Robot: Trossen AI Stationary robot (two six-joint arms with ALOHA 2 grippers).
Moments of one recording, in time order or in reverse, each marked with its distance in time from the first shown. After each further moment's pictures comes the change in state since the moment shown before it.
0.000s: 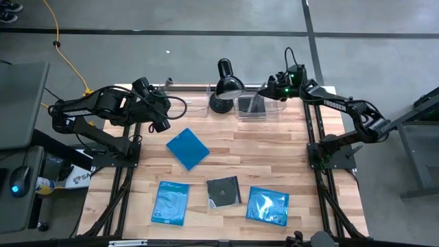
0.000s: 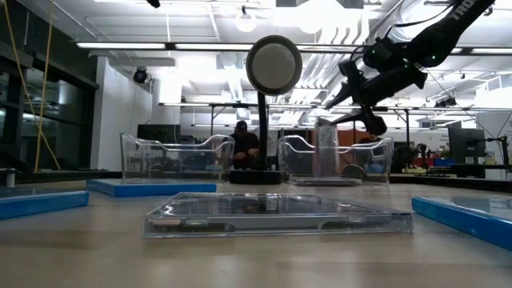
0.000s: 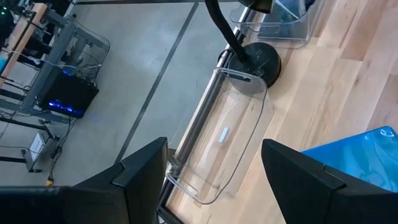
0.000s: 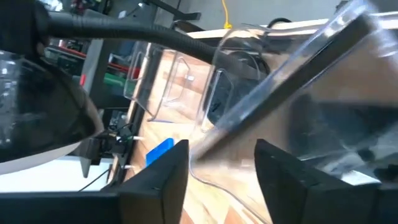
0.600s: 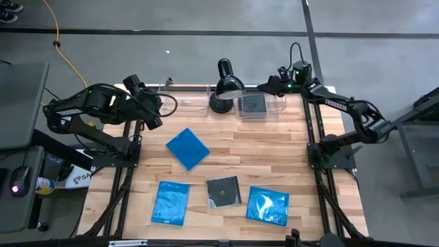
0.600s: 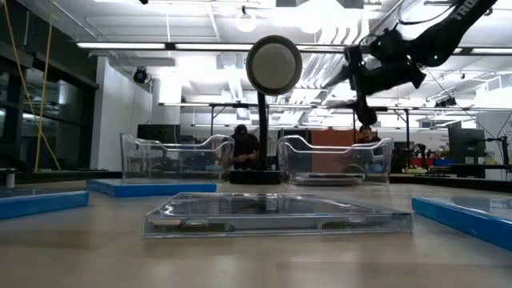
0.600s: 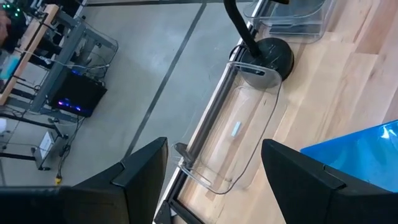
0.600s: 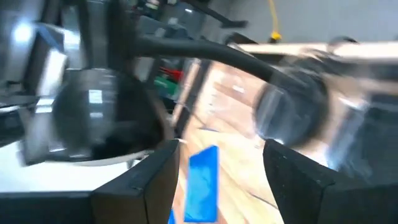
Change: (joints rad) left arm 0.000 -0.064 0.000 -0.056 -0.026 0.010; right arm -0.039 -0.015 0.001 0.188 -0.165 0.089
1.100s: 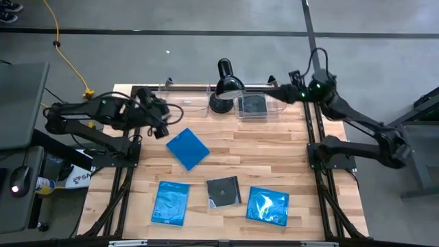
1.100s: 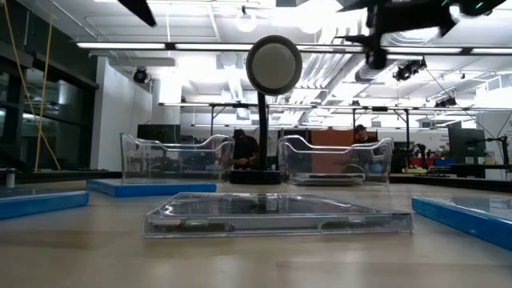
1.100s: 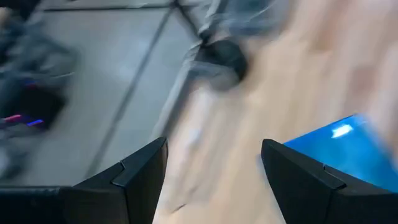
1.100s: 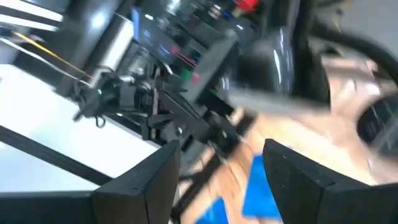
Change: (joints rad) left arm 0.000 -0.086 -0.311 0.325 0.155 0.052; right arm 0.273 -0.445 0.001 -0.155 0.175 0.067
